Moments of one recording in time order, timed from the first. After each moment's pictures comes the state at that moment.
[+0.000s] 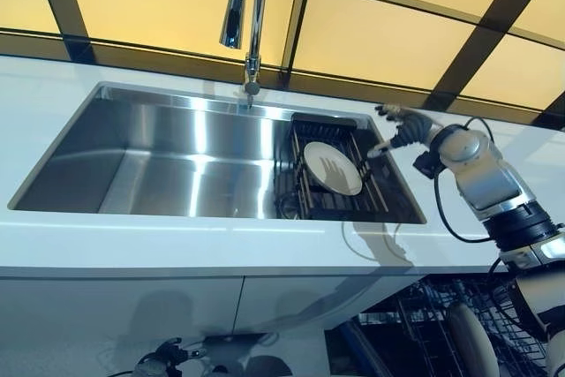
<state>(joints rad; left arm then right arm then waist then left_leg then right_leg) -0.04 0.35 -0.26 1.19 -0.03 0.01 0.02 -0.74 -0.79 0.37 0.22 -0.04 0.47 0.37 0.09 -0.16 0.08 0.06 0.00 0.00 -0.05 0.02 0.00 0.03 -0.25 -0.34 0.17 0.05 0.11</state>
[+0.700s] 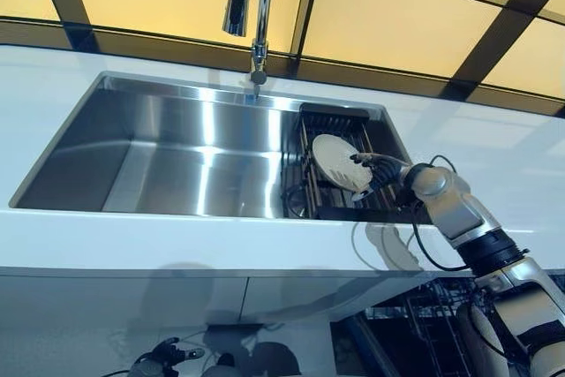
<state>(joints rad) -0.04 0.37 -0.26 1.19 -0.01 0.01 0.00 -0.62 -0.64 0.40 0.25 -0.19 0.42 0.45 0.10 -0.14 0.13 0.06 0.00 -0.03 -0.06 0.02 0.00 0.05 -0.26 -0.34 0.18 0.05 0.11</state>
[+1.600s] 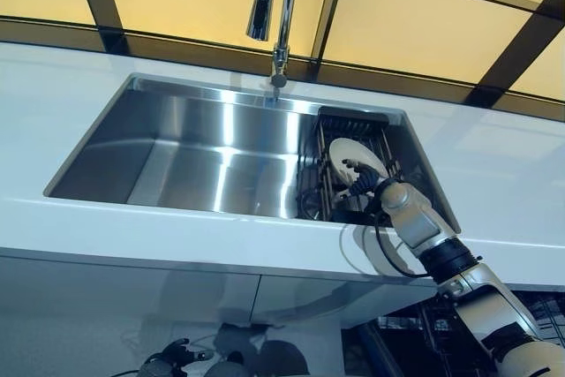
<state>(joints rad) -0.04 0.33 -0.29 1.18 -0.01 0.01 -0.01 -0.62 -0.42 0.41 0.33 -0.24 0.55 0.17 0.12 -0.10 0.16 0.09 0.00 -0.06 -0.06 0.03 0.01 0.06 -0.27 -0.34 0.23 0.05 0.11</state>
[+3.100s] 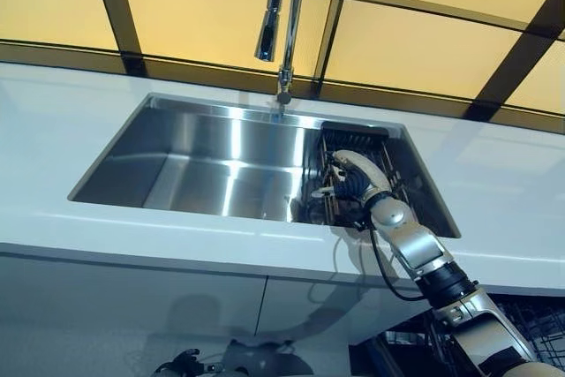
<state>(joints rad) 0.00 0.30 -0.31 1.17 0.03 0.01 0.00 -0.46 -0.41 0.33 0.14 0.04 0.36 0.00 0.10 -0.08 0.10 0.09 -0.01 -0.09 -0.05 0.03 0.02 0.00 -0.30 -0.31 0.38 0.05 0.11</state>
